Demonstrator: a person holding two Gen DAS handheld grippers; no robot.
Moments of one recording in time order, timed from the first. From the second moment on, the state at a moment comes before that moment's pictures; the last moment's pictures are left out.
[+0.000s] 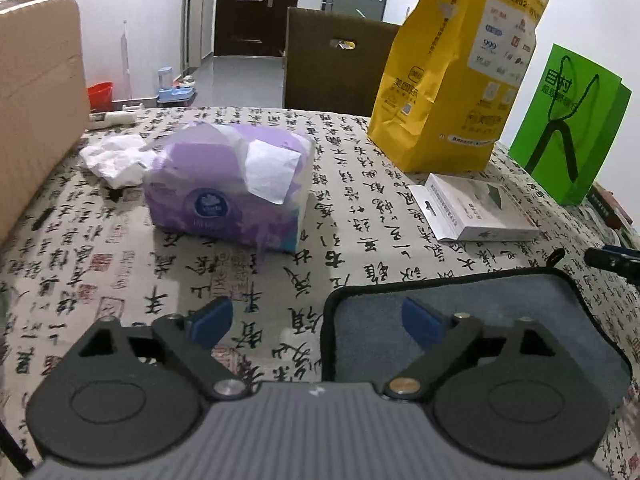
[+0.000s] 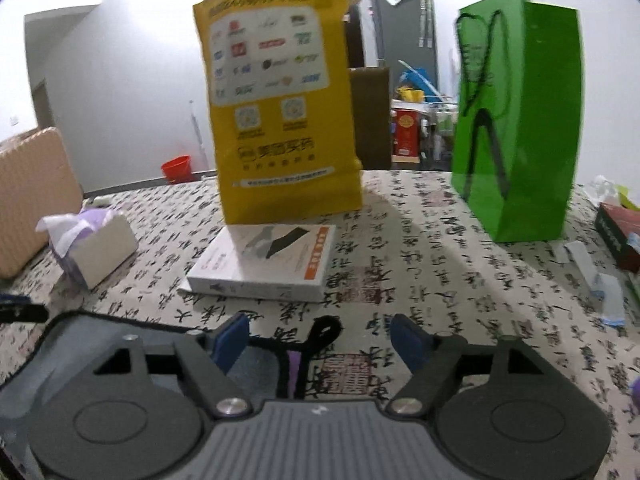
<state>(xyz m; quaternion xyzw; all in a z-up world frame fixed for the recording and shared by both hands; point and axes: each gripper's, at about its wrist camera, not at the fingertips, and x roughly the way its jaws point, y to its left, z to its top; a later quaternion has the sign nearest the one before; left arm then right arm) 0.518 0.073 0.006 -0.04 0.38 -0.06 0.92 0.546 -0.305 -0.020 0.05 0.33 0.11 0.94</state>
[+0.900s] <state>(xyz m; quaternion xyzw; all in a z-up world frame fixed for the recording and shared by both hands) 0.371 0.072 0.092 -0.04 0.30 -0.05 0.95 0.410 -0.309 0.052 0.05 0.30 0.12 0.94</state>
